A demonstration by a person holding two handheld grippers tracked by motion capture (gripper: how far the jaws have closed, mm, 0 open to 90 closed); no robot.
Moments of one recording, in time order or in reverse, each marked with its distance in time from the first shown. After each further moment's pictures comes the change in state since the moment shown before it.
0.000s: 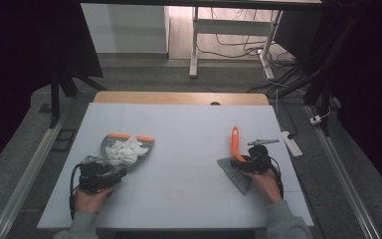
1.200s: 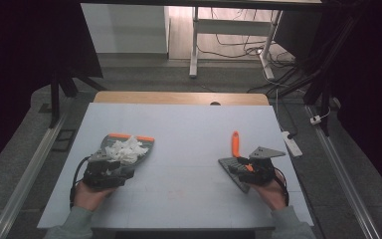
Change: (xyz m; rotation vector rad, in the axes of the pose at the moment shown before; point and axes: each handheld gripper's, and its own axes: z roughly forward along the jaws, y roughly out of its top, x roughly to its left) left arm -0.017 0.017 -0.006 0.050 -0.194 0.273; right arm 0.040 -0.018 -0.040 -0.193 0.059 -0.248
